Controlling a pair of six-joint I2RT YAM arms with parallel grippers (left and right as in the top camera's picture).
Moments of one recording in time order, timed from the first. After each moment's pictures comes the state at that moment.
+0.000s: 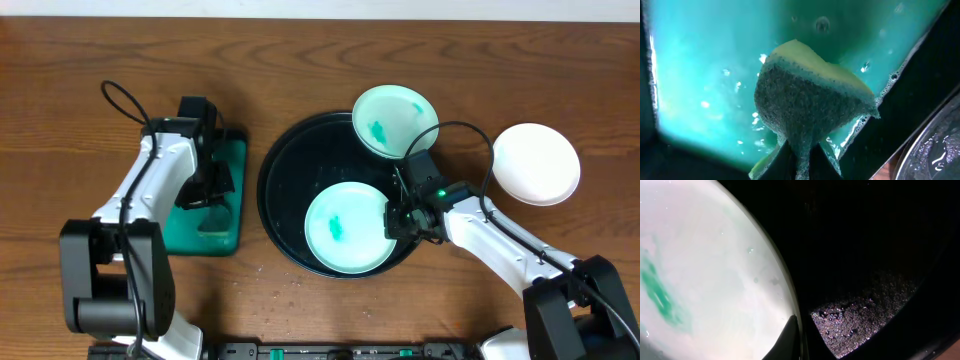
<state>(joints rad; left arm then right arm) -0.05 1.75 1.18 -1.03 -0.03 -0.36 0.43 1.57 0.81 -0.59 -0.14 0.46</state>
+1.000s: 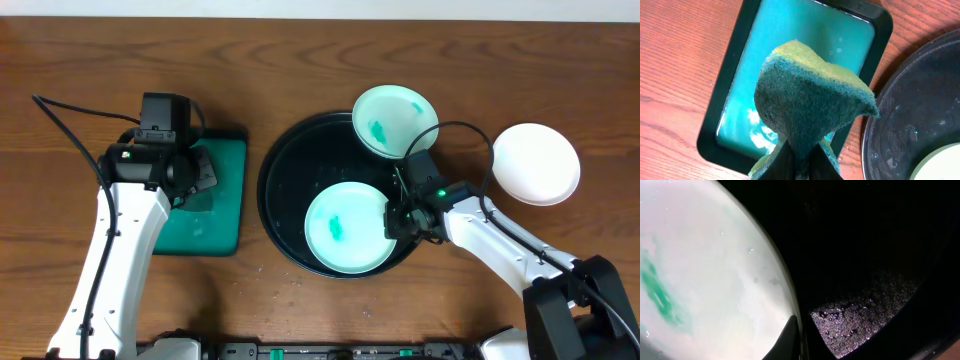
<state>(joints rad) -0.05 1.37 1.18 -1.03 -0.11 -0.36 0.43 1.57 0.81 -0.59 -0.14 0.46</state>
